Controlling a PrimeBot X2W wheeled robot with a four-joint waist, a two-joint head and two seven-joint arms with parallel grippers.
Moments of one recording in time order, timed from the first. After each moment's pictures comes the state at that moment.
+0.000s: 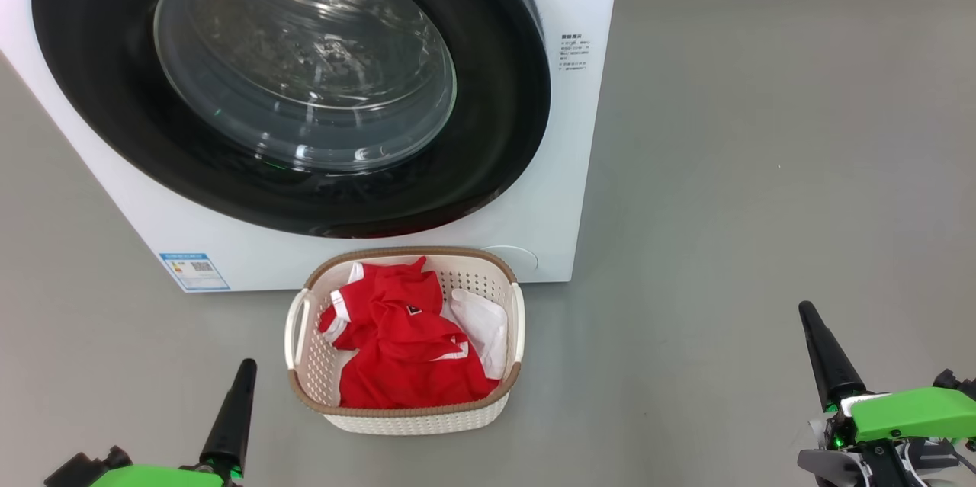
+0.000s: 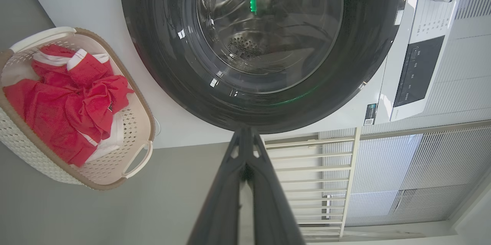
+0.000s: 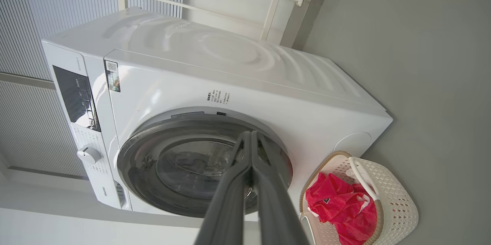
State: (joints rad) left arm -0.07 0.07 0.02 0.26 -1.51 -0.12 0.04; right arm -0.05 -0.06 -0.08 0.27 1.51 0.13 0.04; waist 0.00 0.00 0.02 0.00
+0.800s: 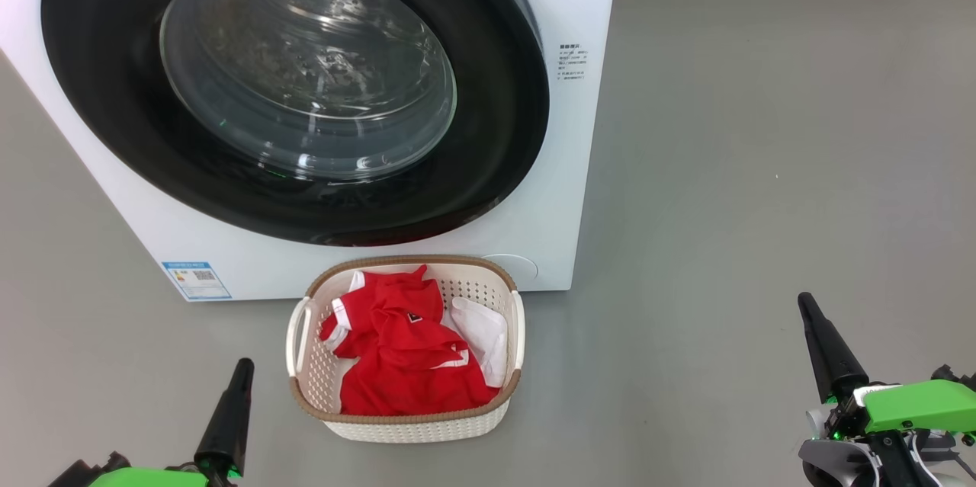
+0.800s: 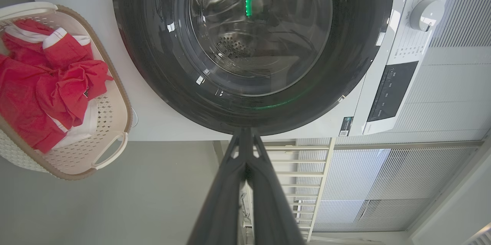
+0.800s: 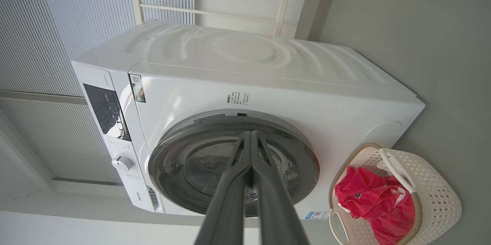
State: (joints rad) left arm -0.07 0.06 0.04 0.26 -1.64 -0.12 0.08; right arm -0.07 -0.06 -0.09 0.27 1.64 0.13 0.08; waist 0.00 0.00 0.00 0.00
